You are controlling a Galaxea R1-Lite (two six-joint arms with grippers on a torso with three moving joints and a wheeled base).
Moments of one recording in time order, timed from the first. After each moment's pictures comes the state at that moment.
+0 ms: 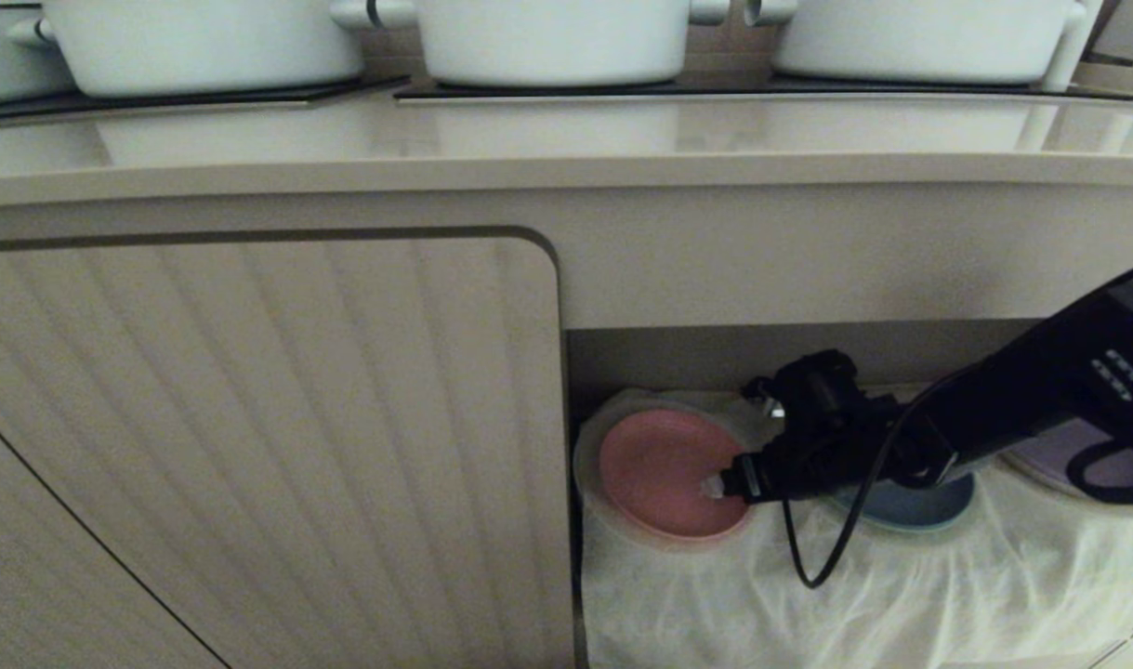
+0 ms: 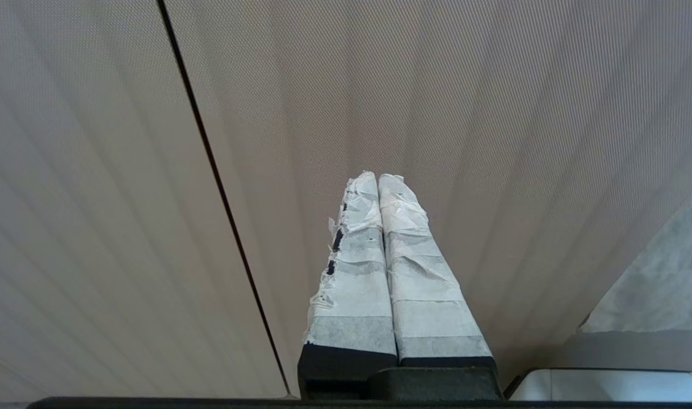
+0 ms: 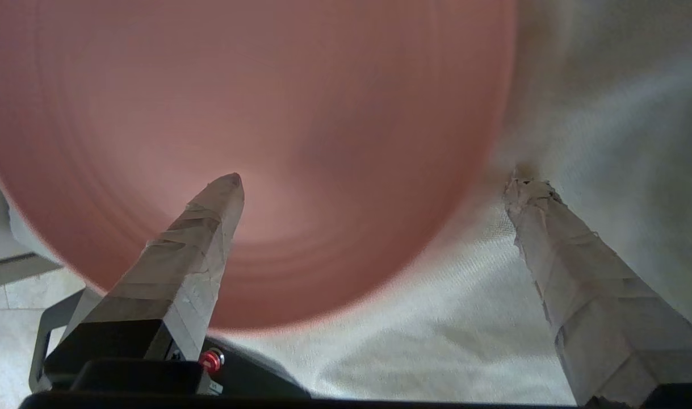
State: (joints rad) left arm 0.00 0.00 0.00 0.00 0.00 0.00; right arm 0.33 2.16 -1.08 -0.18 0.18 0.12
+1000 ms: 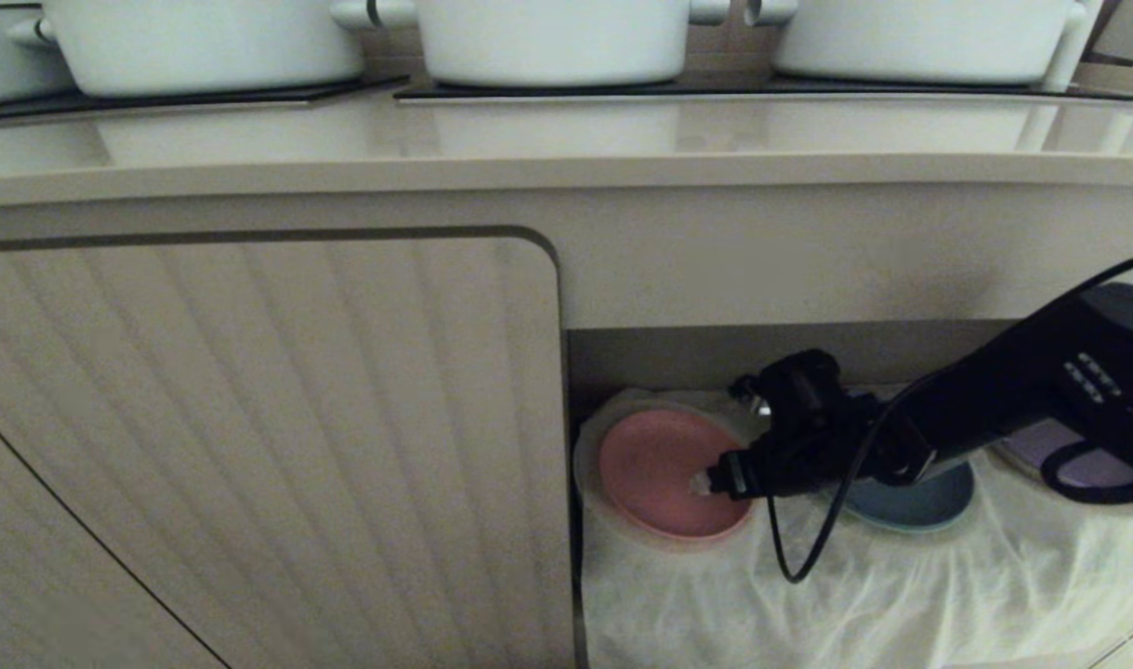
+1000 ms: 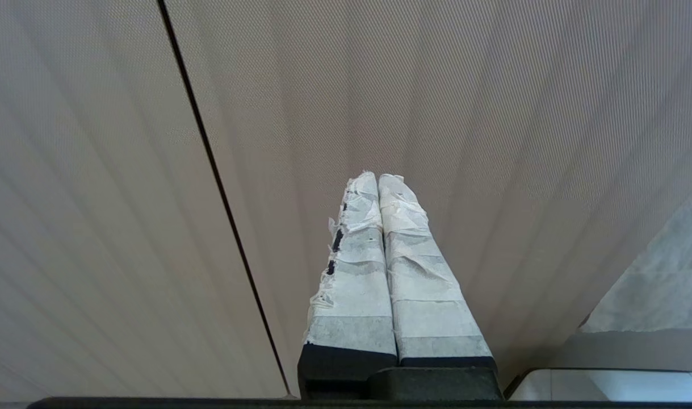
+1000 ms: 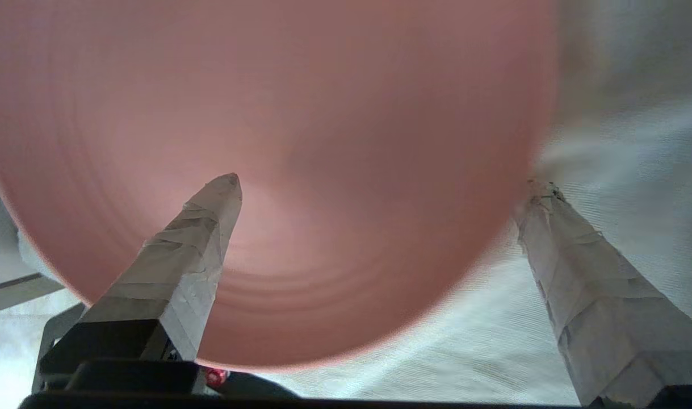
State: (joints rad) left arm 0.00 0.00 0.00 0.00 0.00 0.00; right arm 0.34 2.18 -1.12 -0.17 0.16 0.15
